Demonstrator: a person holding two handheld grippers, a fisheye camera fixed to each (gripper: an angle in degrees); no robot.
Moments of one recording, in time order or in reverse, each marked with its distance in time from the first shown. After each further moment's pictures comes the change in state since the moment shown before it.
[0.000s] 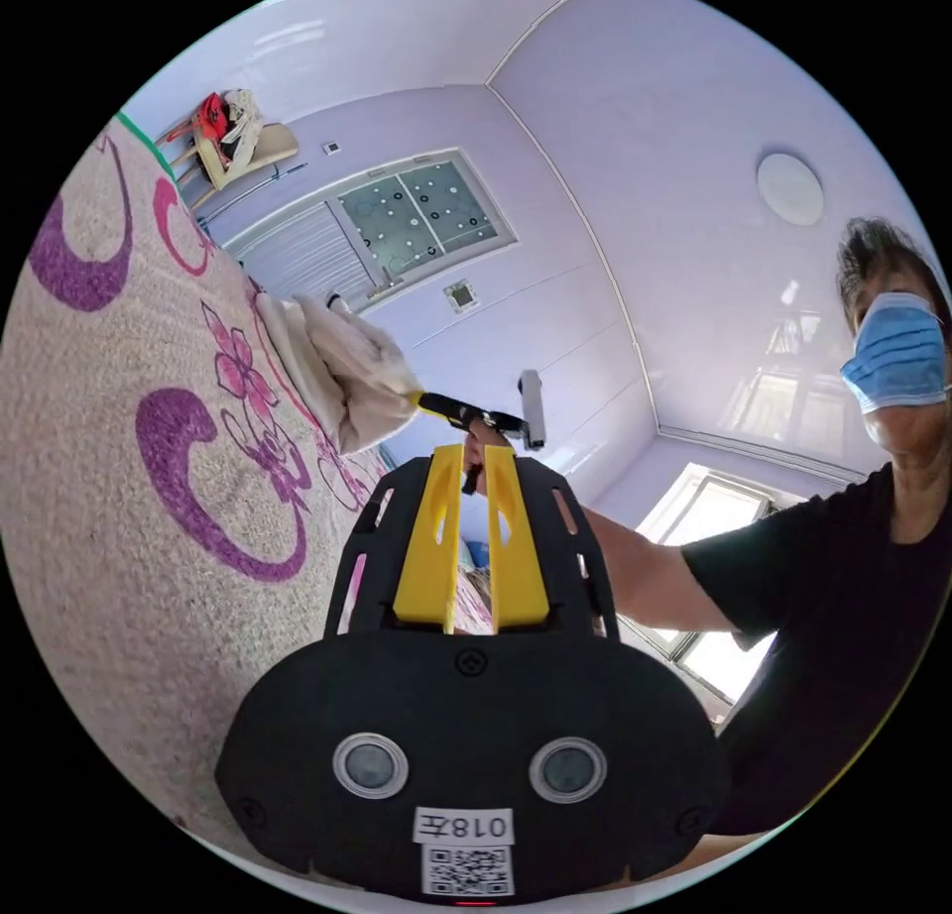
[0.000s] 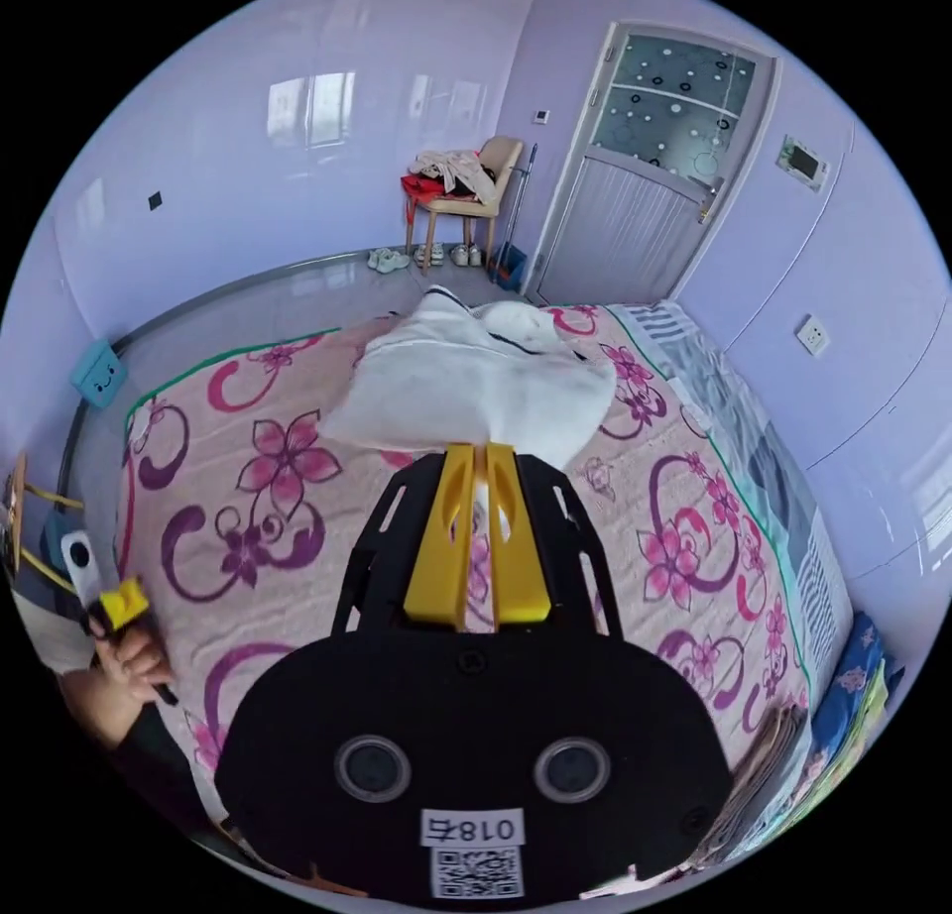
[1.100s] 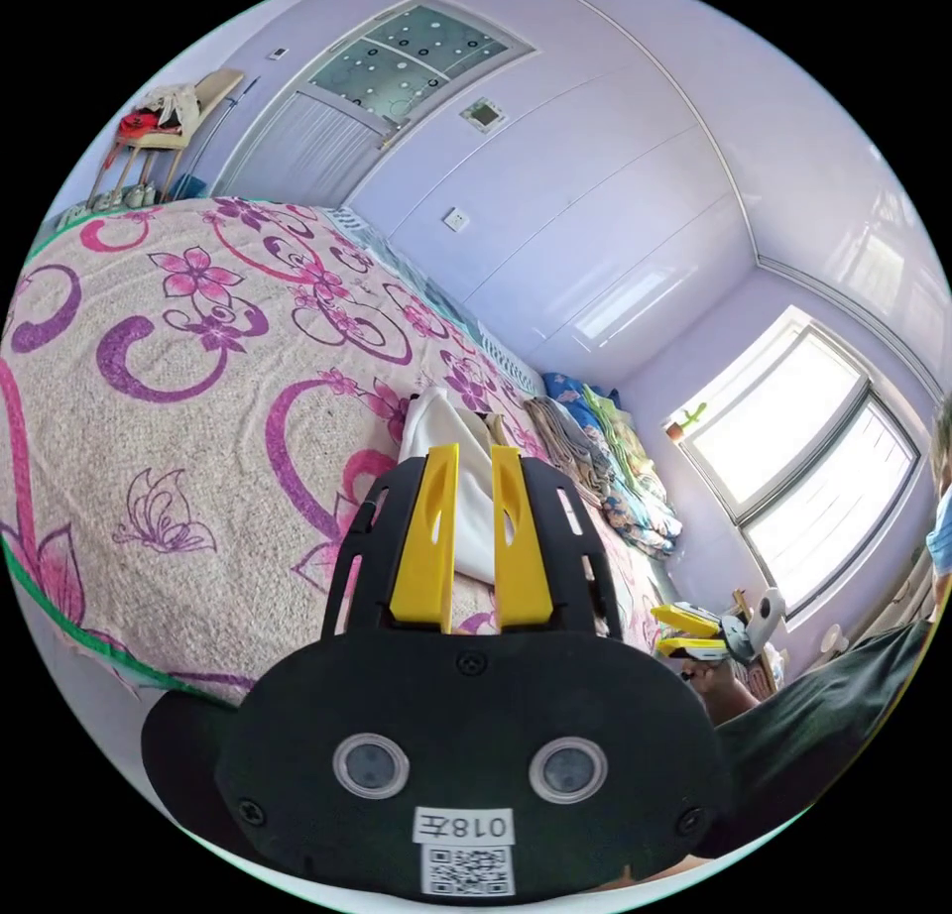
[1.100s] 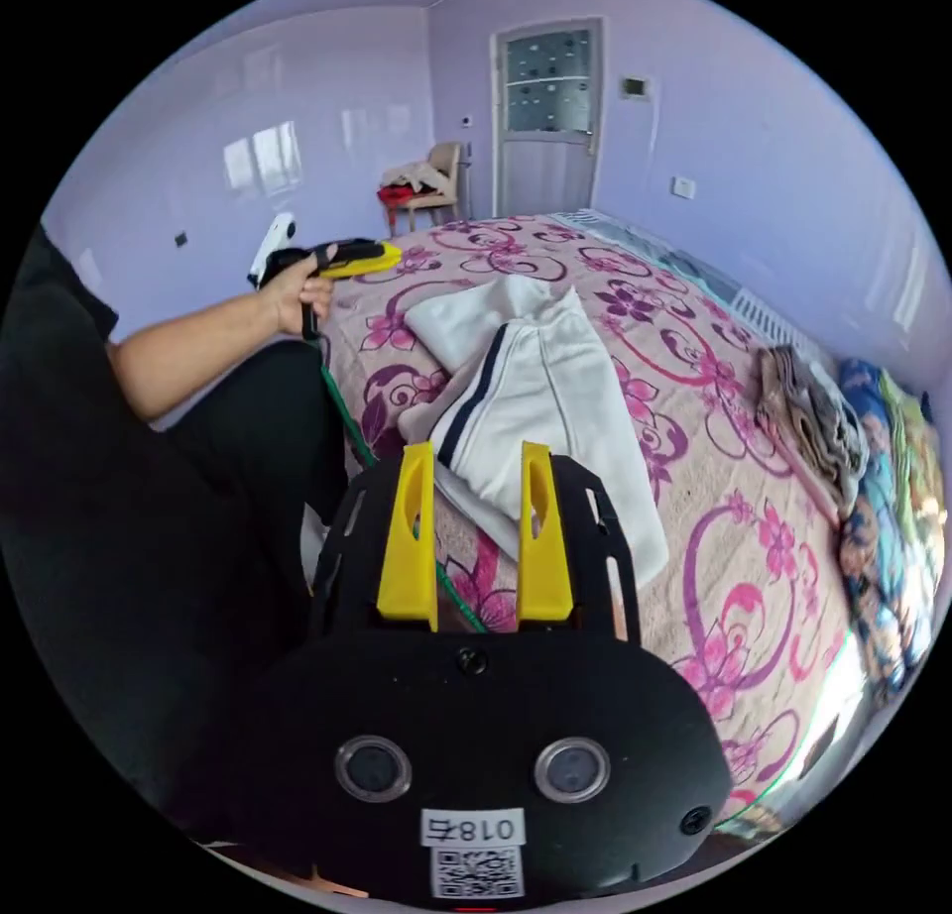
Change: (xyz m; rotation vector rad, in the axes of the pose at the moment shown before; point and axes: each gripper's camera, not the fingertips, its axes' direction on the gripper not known) left arm 0.174 0.007 0.130 -0.574 -0.311 0.086; right arm -0.093 0.541 -0.291 0.009 -0.041 0.251
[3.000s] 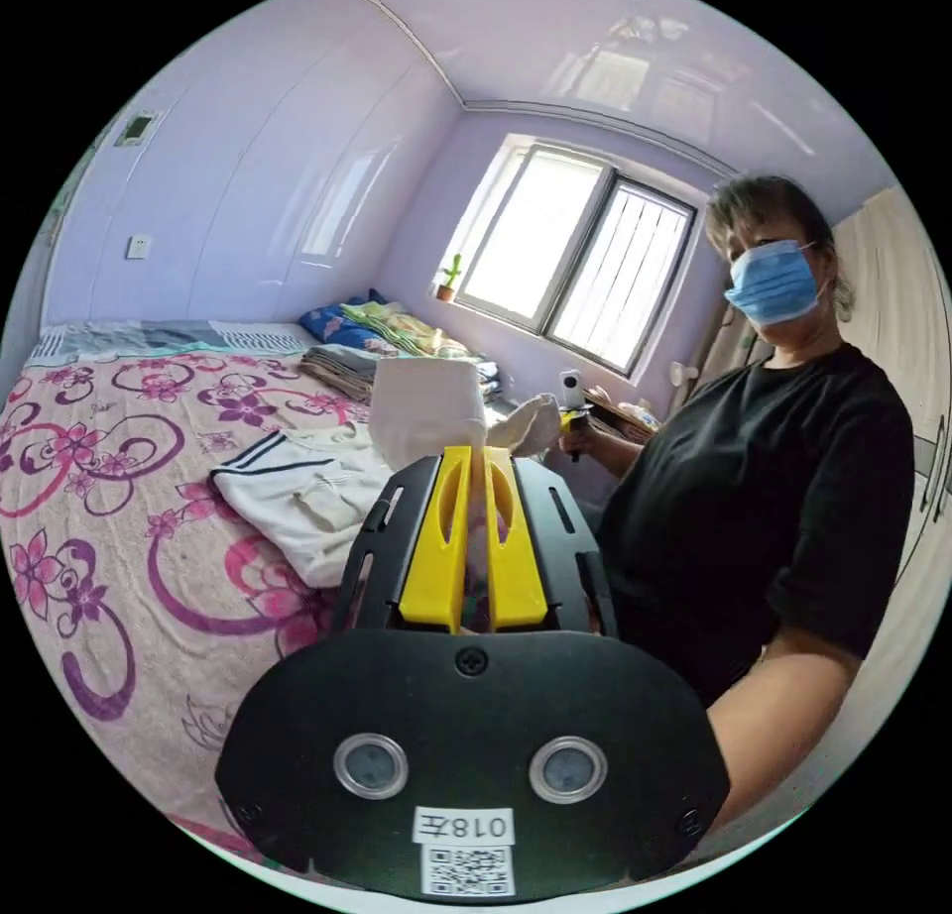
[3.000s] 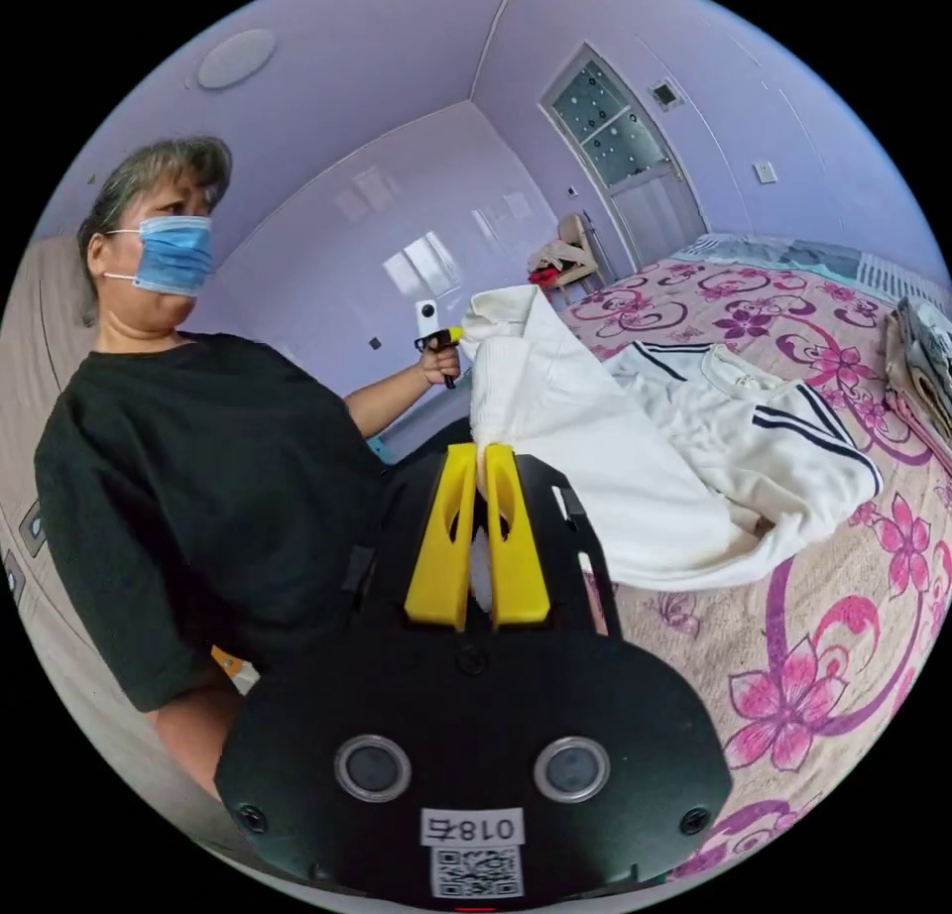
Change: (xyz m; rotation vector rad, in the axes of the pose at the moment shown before) left arm 0.129 -0.146 -0.077 -0.373 0.565 0.668; right arm 0.254 0.133 -0.165 0.208 -0.672 0.044
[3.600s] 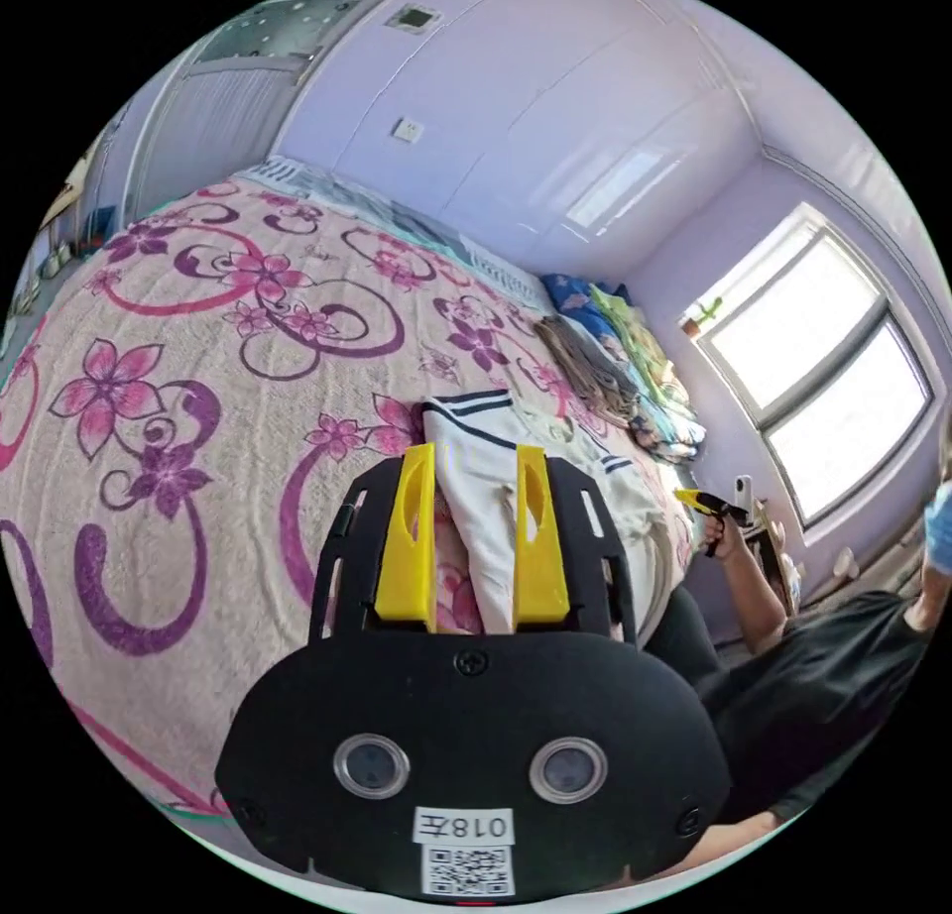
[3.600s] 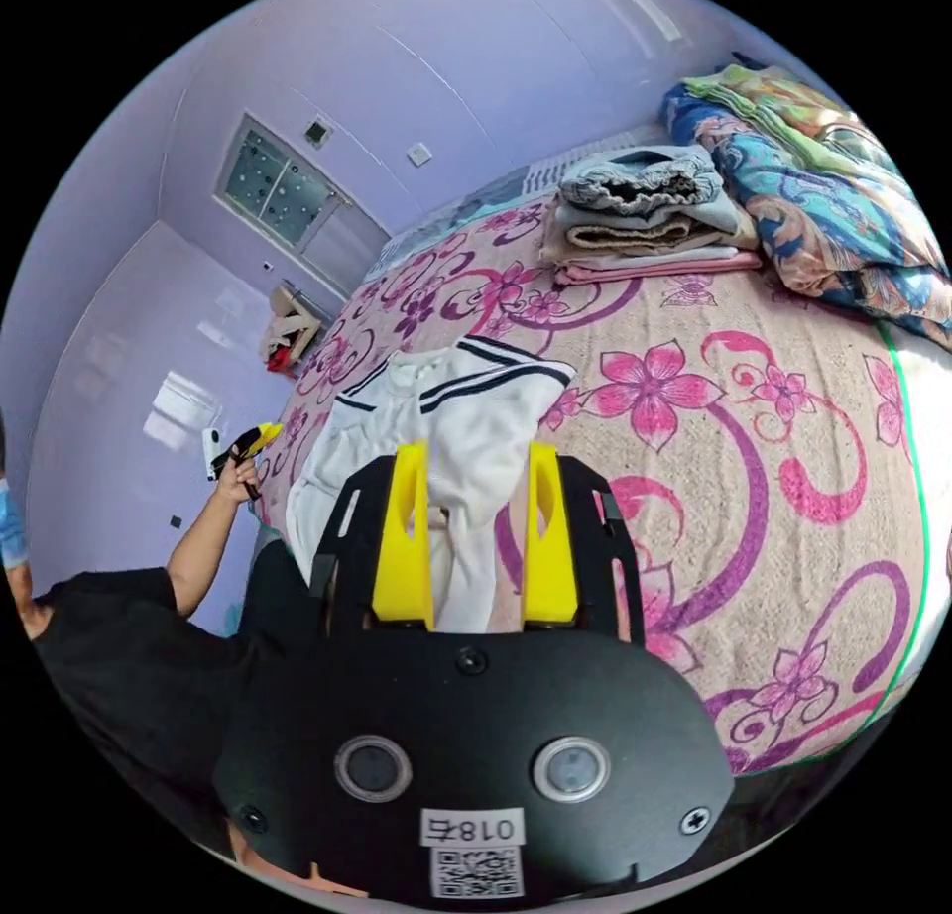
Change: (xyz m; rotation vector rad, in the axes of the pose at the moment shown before) left arm -0.135 -0.035 0.061 -0.057 -0.510 -0.628; right arm 0.111 -0.010 -0.041 0.133 0.540 0.651
